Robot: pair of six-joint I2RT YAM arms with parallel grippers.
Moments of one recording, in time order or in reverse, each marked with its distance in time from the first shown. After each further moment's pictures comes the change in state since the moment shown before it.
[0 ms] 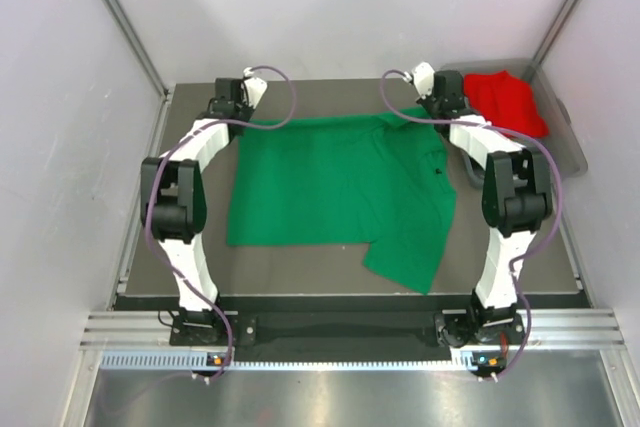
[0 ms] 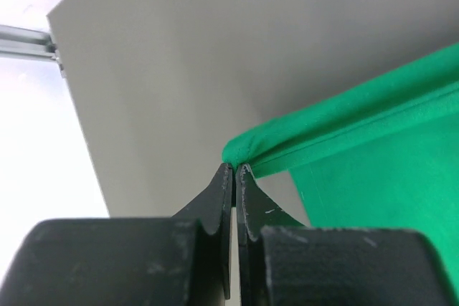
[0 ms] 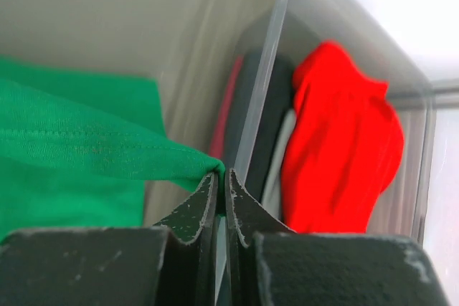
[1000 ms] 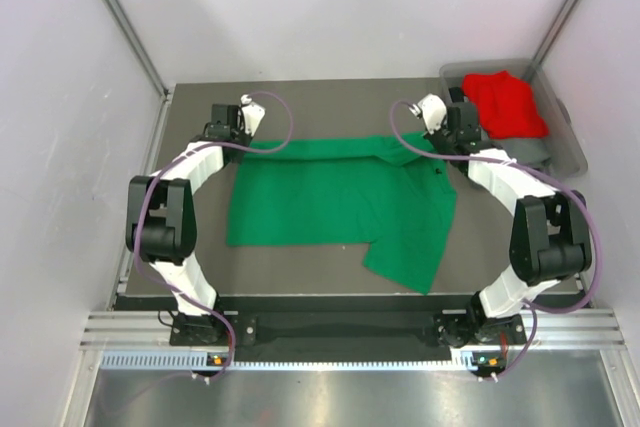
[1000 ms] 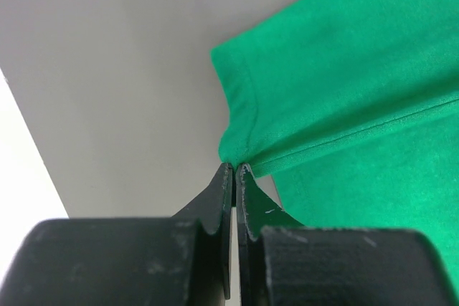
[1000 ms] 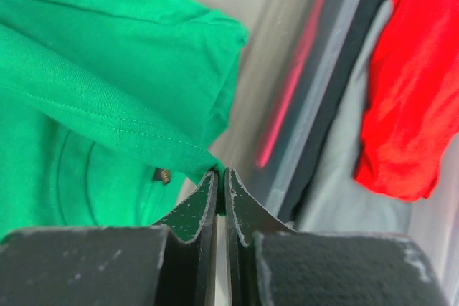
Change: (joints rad) left arm 0.000 -0.222 -0.317 -0.019 0.069 -0.050; right arm 0.013 -0.415 -0.439 -0.116 -0.142 0.074
